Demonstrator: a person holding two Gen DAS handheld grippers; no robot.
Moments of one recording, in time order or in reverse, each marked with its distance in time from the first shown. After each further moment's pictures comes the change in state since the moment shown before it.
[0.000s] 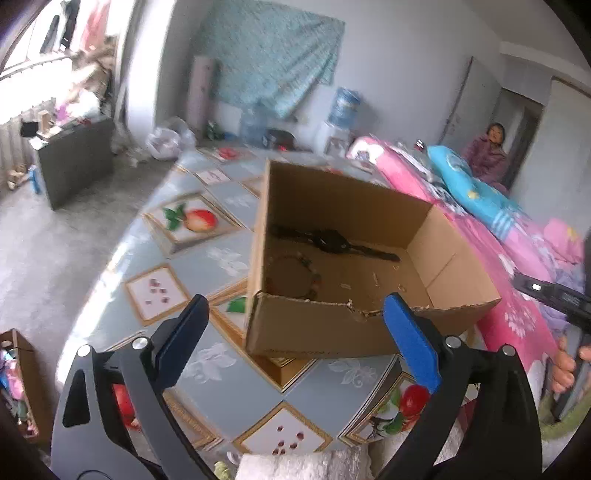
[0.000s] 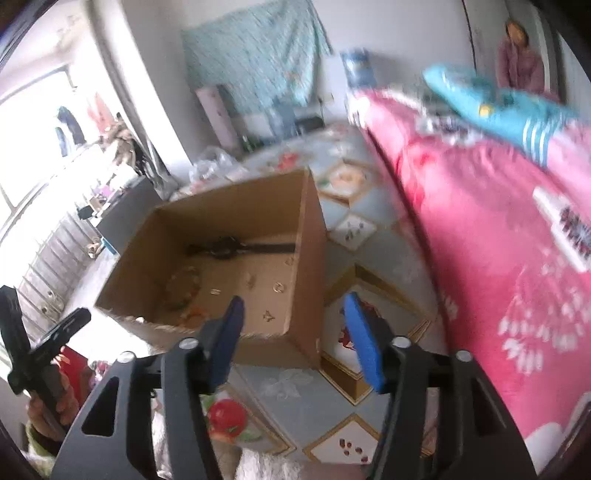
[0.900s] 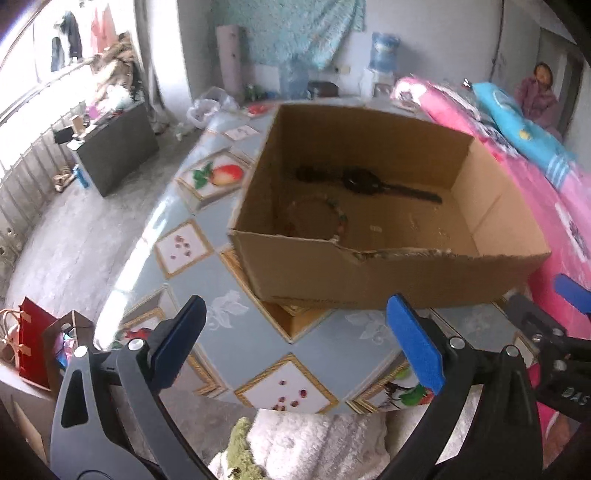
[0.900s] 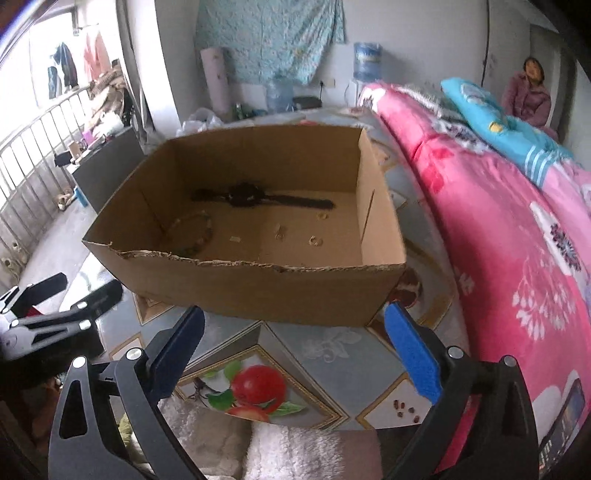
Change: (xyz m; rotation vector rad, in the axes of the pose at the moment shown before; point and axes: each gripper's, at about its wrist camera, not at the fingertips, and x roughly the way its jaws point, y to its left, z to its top) left arm 0.032 -0.048 -0.013 0.088 0.236 0.249; right arm 0.037 0.091 -0.037 -0.121 0.129 -0.168
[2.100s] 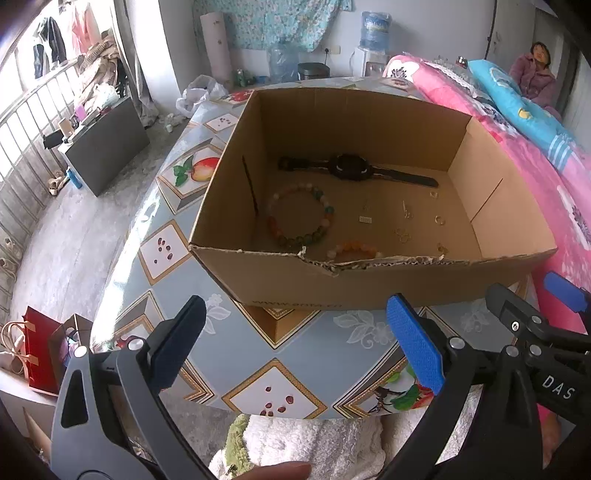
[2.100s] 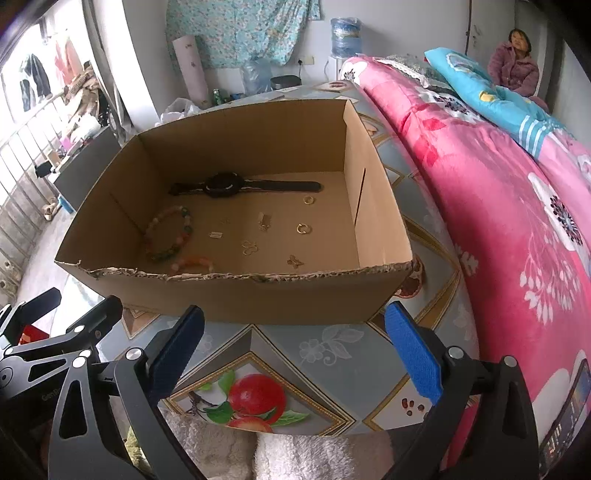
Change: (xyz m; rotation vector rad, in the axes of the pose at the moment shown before) left arm 0.015 -0.015 0.016 0.040 0.070 0.007; right arm 0.025 -0.005 0.010 0.086 0.074 -0.040
